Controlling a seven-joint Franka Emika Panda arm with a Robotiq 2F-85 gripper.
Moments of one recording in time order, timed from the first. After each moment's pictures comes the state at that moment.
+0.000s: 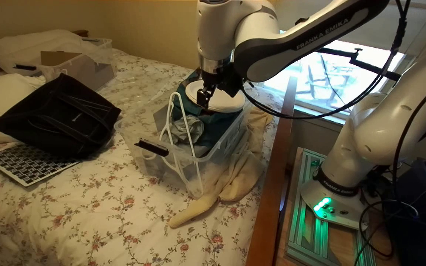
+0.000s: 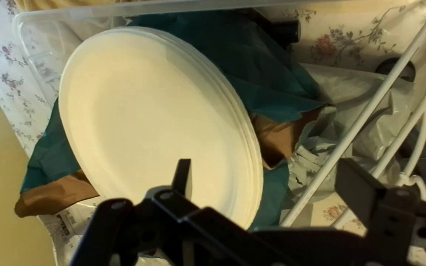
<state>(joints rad) -0.05 -0.28 0.24 -2.44 -0.51 2.19 0.59</state>
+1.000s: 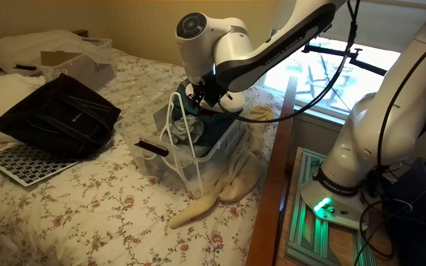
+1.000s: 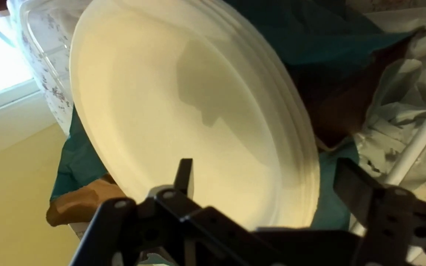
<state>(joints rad) -0.03 -0.05 0.18 -2.32 -0.77 2.17 0.90</state>
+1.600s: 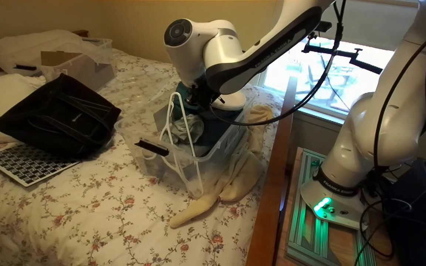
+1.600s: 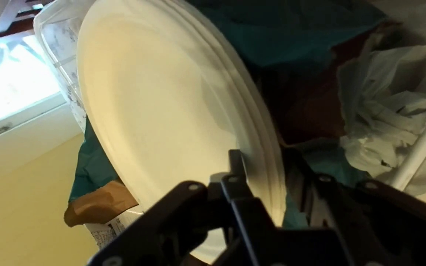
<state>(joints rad) 0.04 0.03 0.14 -2.24 -0.79 2.07 0.99</state>
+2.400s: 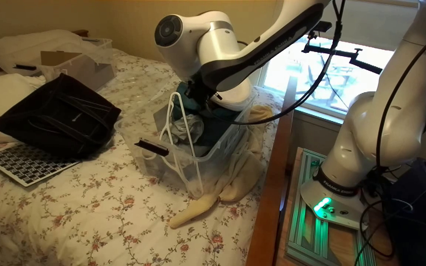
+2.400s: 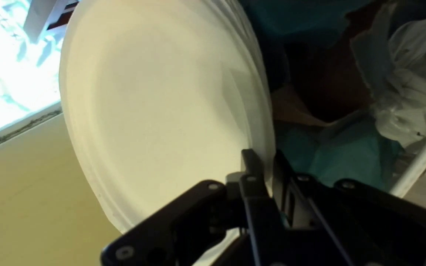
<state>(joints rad) 0.10 0.03 0.14 -2.18 -0.87 1.93 1.06</state>
